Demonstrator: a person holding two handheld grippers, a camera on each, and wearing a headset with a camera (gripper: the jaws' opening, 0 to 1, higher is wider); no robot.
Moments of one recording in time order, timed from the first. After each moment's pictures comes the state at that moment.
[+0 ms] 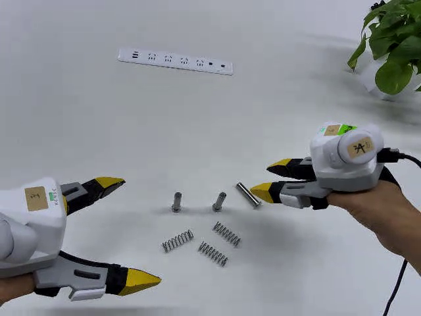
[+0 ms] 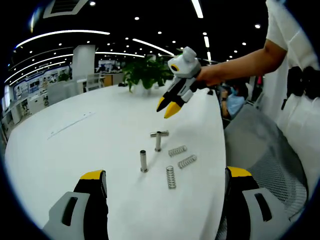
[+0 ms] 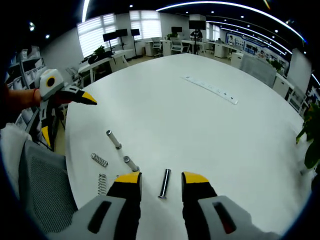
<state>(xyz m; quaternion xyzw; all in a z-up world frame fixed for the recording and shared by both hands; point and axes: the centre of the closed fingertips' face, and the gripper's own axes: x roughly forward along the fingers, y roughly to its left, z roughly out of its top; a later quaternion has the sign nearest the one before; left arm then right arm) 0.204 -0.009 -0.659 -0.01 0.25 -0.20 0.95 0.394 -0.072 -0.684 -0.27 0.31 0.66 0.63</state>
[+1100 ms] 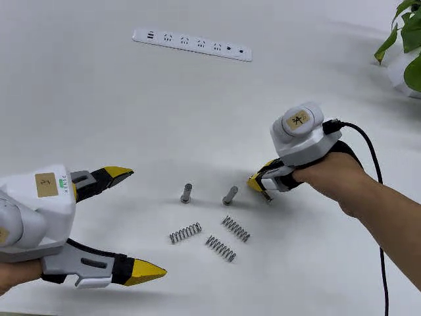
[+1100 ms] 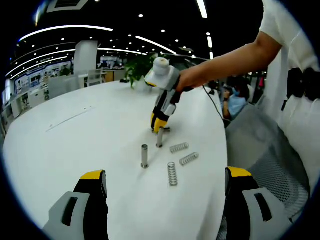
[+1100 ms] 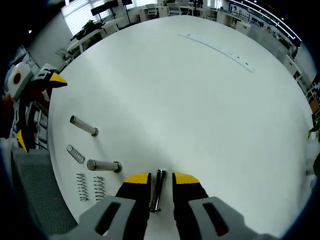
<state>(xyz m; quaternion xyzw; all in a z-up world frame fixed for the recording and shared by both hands) 0.207 -0.003 -0.671 -0.03 0.26 -0.20 0.95 0.400 -0.051 -0.755 -0.36 0.42 0.61 0.57</state>
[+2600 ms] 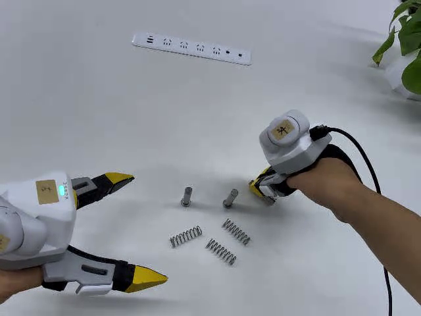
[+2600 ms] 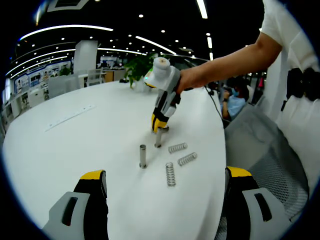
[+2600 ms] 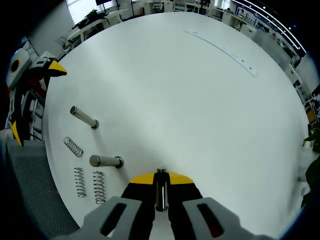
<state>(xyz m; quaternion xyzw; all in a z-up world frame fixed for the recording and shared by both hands) 0.207 -0.010 -0.666 -0.03 0.25 -0.20 0.95 0.392 -0.060 -0.748 -0.41 0.40 0.60 0.56</state>
